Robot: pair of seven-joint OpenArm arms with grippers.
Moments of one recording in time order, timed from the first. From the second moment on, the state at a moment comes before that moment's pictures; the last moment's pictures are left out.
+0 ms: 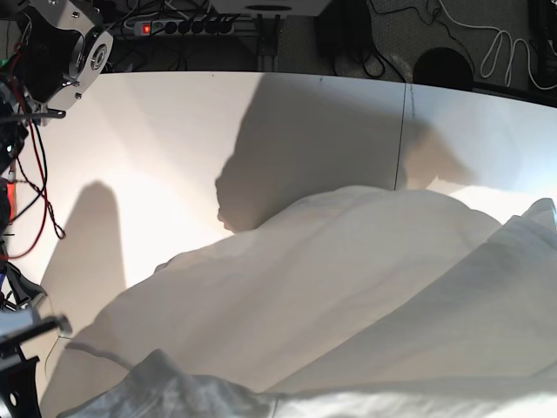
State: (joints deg) left arm 3.4 -38.4 -50.4 126.8 -21.1 -17.9 34.1; right arm 19.3 10.0 20.9 133.3 41.4 29.8 -46.4
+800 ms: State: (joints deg) left arm -2.6 -42.3 -50.7 127.6 -21.2 -17.7 33.7; right arm 13.2 9.9 23.1 133.5 36.7 27.4 -42.9
